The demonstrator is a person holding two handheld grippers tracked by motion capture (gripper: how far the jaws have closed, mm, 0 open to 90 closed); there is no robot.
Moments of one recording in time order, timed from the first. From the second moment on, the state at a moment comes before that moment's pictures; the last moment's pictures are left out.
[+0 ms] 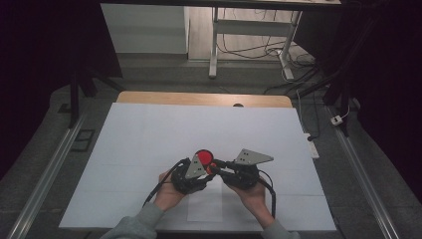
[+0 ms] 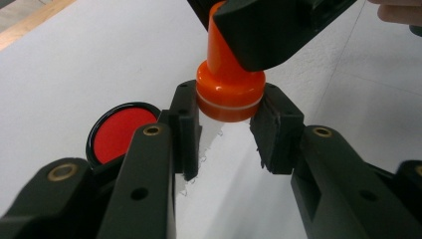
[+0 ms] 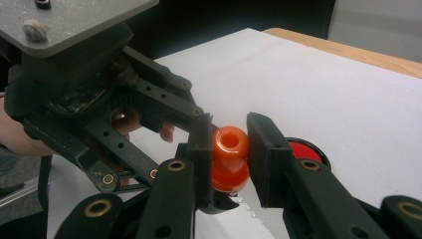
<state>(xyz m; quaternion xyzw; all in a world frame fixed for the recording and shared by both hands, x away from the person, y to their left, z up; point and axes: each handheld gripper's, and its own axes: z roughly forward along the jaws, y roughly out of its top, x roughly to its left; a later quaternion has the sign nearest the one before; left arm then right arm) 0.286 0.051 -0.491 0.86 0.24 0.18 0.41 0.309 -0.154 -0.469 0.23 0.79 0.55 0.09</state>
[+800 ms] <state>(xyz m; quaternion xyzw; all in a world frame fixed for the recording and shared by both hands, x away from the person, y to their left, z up) 0.286 0.052 -0.494 0.86 0.23 0.18 0.41 0.308 -0.153 -0.471 0.23 0.80 0.55 0.09</state>
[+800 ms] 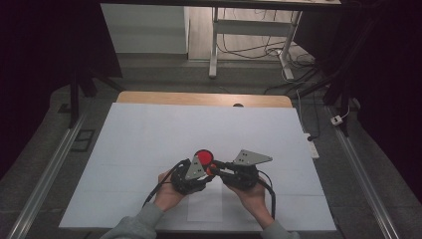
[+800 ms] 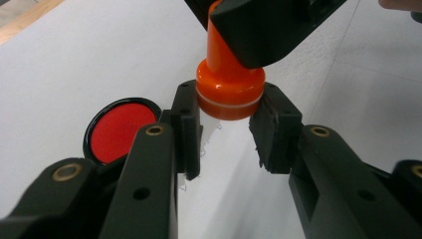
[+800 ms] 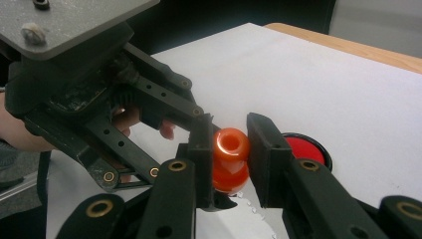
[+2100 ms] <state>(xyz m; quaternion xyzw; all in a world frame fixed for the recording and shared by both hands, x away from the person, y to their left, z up) 0.285 0.052 -0.494 0.87 0.23 0.19 0.41 0.308 -0.155 -0.470 0.23 0.79 0.55 0.09</state>
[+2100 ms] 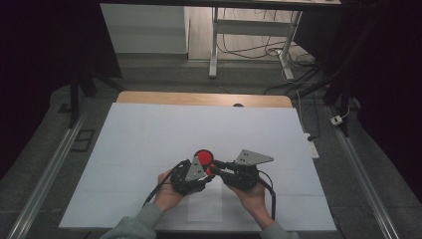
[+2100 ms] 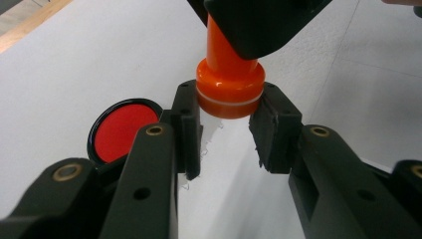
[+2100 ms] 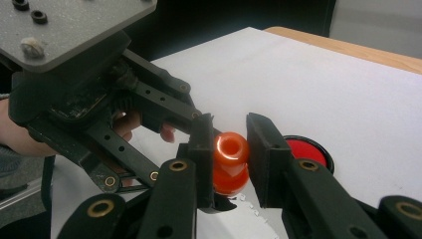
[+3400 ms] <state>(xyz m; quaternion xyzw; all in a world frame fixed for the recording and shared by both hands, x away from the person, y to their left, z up) 0.278 0.098 -0.484 0.84 0.26 0.20 0.43 0.313 -0.181 -0.457 0.24 0.77 0.59 0.11</state>
